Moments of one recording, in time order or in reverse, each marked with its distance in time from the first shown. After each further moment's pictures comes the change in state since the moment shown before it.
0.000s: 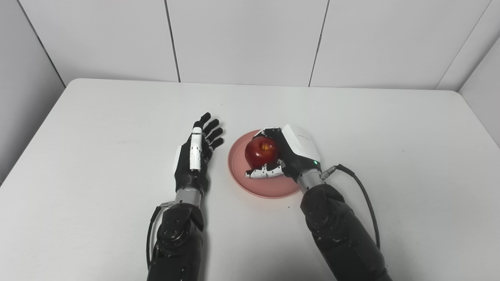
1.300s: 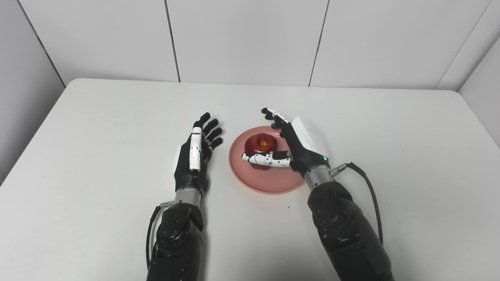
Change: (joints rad) left arm 0.000 0.001 0.003 -0.002 -0.001 0.004 -0.004; right arm 0.022 0.013 -0.069 -0.115 0.010 0.004 0.036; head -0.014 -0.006
